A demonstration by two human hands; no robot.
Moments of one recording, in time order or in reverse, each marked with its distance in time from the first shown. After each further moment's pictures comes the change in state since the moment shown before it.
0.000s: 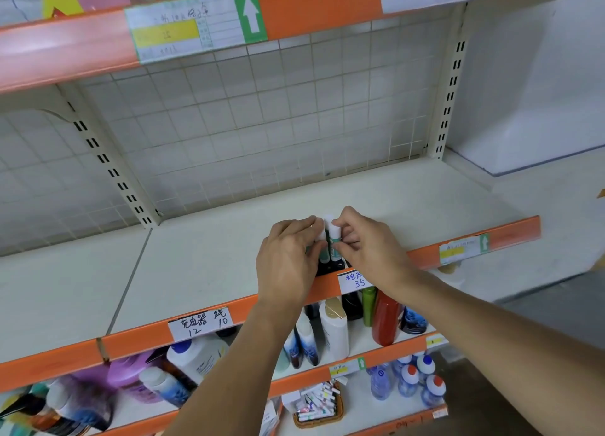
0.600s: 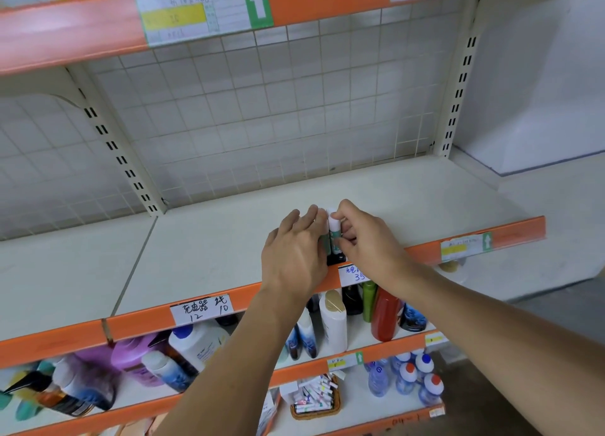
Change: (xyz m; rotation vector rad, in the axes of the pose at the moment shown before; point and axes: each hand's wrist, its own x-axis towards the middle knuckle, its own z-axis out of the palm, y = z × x) left_hand -0.006 0.017 -0.015 0.207 -0.254 0.008; right_hand 0.001 -0.006 0.000 -0.084 -0.066 0.001
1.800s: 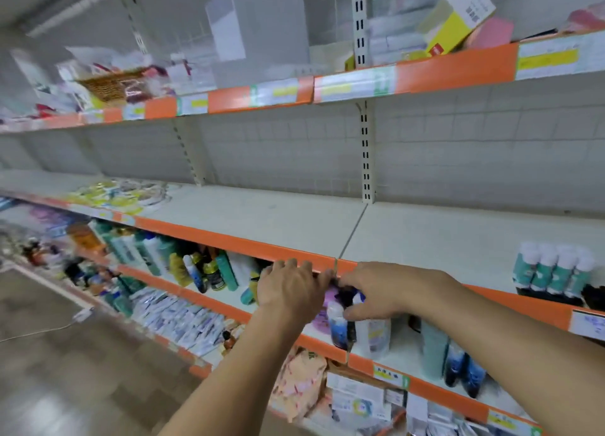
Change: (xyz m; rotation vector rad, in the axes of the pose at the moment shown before) left_hand -0.218 -0.168 -0.155 0.365 -0.242 -0.774; right_hand -0.034 -0.261 0.138 -0.559 -0.949 -0.602
